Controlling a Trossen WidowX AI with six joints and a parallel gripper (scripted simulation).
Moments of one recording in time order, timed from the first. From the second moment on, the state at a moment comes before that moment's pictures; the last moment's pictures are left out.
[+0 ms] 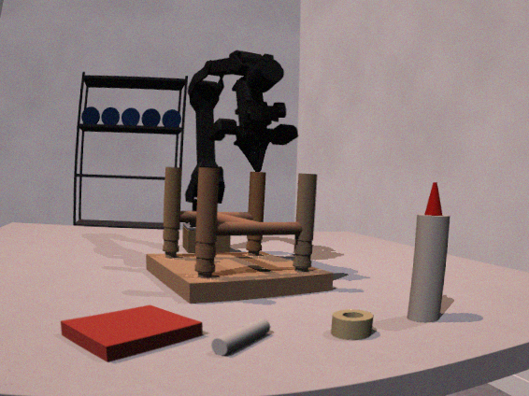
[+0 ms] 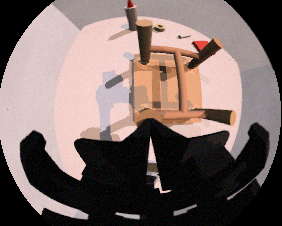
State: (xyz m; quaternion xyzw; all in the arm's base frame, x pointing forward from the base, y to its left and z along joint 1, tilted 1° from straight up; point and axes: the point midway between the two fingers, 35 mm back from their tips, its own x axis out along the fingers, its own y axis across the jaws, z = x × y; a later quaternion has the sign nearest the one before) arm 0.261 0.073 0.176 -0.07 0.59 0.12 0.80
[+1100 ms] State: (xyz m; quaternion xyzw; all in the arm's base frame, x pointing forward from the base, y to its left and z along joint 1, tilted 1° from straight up) arm 0.260 0.073 0.175 -0.07 0.58 0.12 0.80
